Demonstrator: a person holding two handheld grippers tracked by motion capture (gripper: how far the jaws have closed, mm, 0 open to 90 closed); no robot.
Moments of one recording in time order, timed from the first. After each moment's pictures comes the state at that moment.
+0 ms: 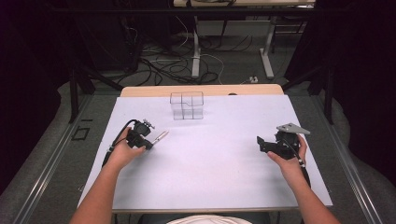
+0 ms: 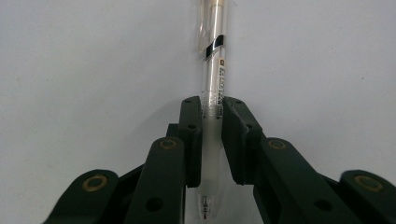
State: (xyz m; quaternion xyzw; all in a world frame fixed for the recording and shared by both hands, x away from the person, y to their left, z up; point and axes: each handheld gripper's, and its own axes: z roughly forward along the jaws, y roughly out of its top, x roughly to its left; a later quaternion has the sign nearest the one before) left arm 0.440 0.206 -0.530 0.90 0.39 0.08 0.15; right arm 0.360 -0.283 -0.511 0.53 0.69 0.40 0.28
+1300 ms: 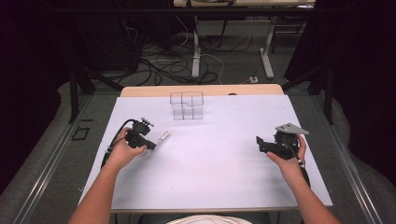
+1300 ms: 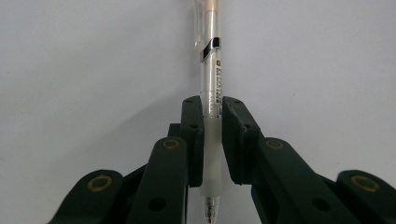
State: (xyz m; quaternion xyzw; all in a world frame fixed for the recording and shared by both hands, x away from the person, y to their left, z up) left arm 0.432 0.205 -0.517 0.88 0.42 0.03 0.20; right arm 0.359 -0.280 -0.510 0.52 0.70 0.40 0.29
